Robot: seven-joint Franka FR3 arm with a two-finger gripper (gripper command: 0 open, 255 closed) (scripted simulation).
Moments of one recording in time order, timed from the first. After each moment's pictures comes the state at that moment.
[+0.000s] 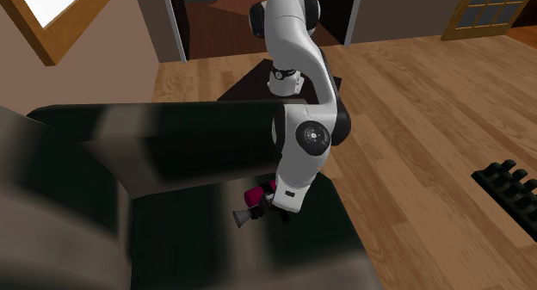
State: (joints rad) arm 0.34 0.92 0.23 -1.17 -0.34 1.90 -0.36
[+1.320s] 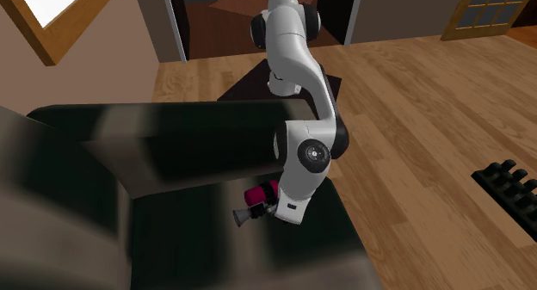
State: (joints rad) arm 0.35 1.02 0.22 -1.11 -0.36 1.94 -0.36
